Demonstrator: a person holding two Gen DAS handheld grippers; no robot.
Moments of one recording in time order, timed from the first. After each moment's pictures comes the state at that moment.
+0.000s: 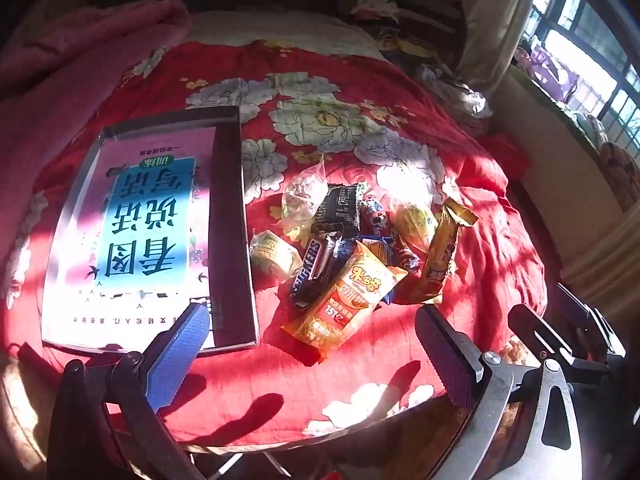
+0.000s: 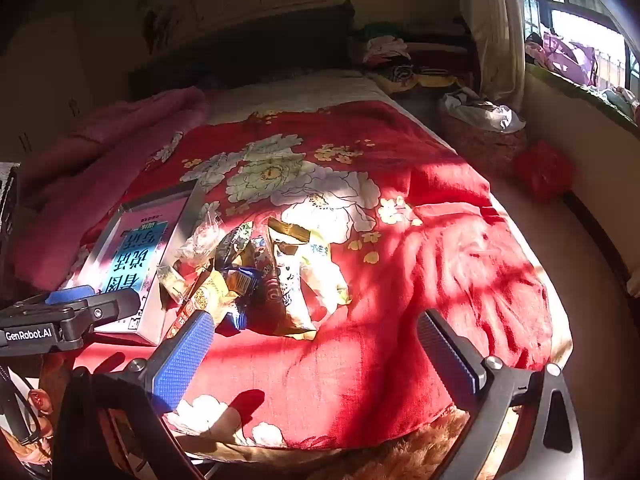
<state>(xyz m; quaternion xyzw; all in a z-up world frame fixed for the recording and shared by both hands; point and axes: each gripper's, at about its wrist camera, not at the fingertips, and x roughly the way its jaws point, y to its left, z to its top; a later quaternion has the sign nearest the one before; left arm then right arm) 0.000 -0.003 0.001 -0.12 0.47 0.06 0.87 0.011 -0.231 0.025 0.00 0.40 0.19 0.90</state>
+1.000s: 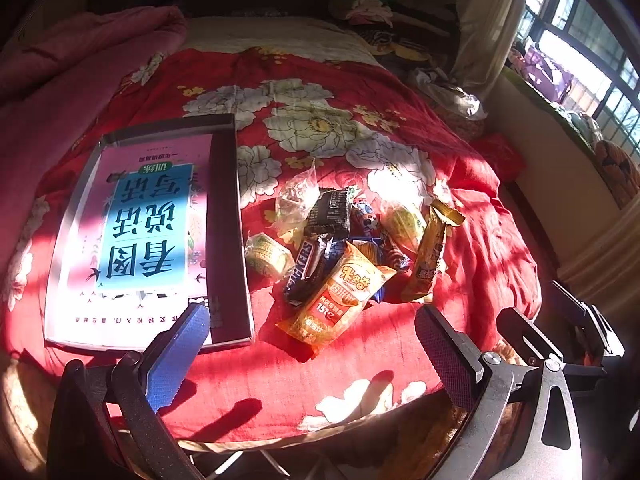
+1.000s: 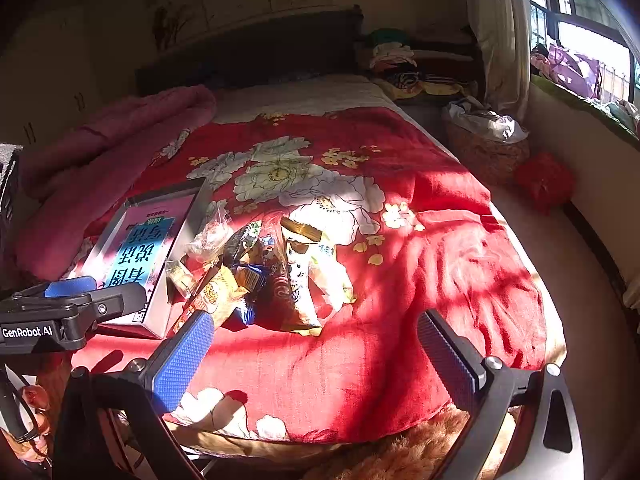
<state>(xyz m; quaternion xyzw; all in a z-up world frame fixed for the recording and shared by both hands) -0.009 -0.005 0.008 -0.13 0.46 0.04 0.87 0.000 -0.225 0.032 -0.03 0.39 0.19 0.90</state>
